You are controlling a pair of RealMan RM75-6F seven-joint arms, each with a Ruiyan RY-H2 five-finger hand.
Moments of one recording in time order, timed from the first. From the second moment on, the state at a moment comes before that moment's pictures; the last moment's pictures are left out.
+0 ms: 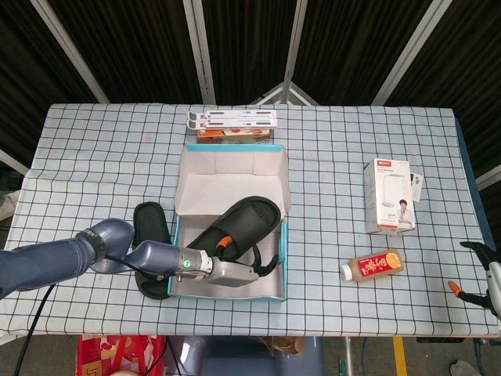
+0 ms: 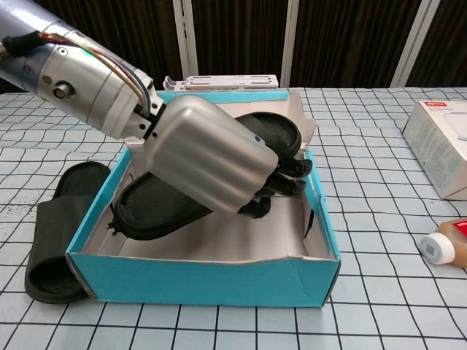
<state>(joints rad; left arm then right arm) -1.45 -1.29 0.10 -1.46 2.32 0.68 0.79 0.05 -1.01 0.08 -1.57 -1.35 1.33 0.25</state>
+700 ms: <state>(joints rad) -1.32 -1.13 -0.01 -1.69 2.19 0.75 0.85 0.06 -1.01 0.08 -1.58 -1.35 1.32 0.25</state>
